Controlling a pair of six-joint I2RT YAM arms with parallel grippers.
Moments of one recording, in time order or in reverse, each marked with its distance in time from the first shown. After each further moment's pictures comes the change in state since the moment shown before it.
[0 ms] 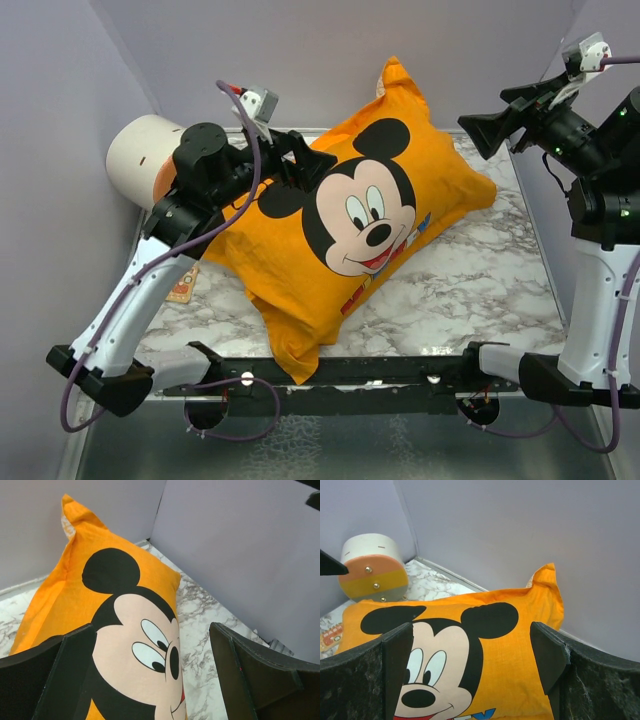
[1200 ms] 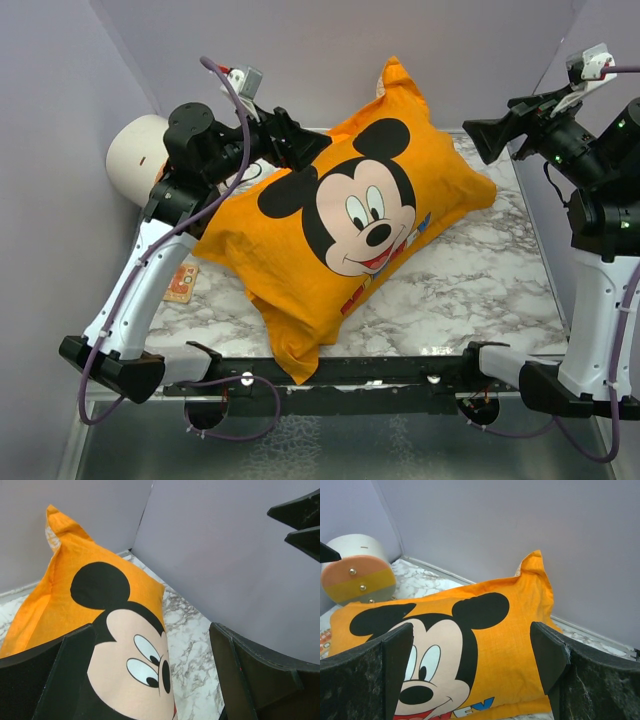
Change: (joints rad) left arm 0.153 0.096 0.012 0.102 0.227 -0.127; right arm 0.000 -0.052 -0.068 -0.024 0.088 0.002
